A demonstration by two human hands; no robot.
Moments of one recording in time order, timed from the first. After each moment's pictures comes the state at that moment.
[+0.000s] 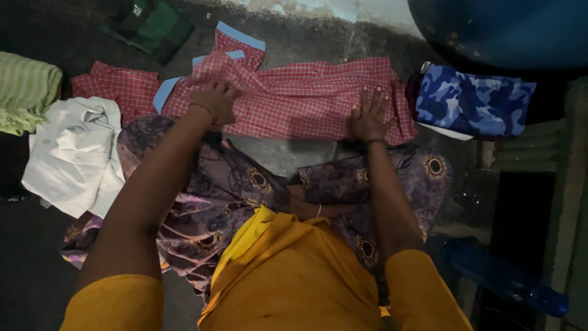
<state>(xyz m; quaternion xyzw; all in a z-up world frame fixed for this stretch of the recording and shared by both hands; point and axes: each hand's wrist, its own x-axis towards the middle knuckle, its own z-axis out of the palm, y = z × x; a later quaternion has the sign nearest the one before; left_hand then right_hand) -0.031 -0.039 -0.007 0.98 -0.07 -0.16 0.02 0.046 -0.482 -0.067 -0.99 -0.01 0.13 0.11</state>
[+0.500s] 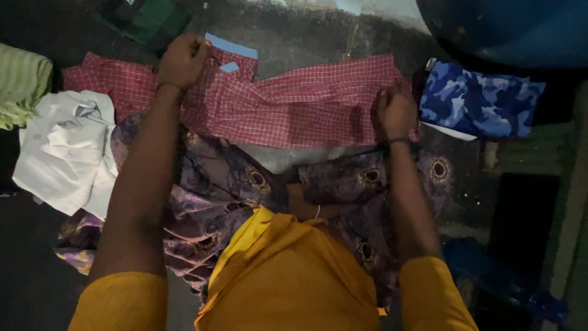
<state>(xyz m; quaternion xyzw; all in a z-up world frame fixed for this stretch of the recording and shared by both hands) 0.003 0.036 -0.015 0.92 0.07 0.11 0.36 0.073 -0.535 -0.039 -0.98 -0.12 -0.10 0.13</state>
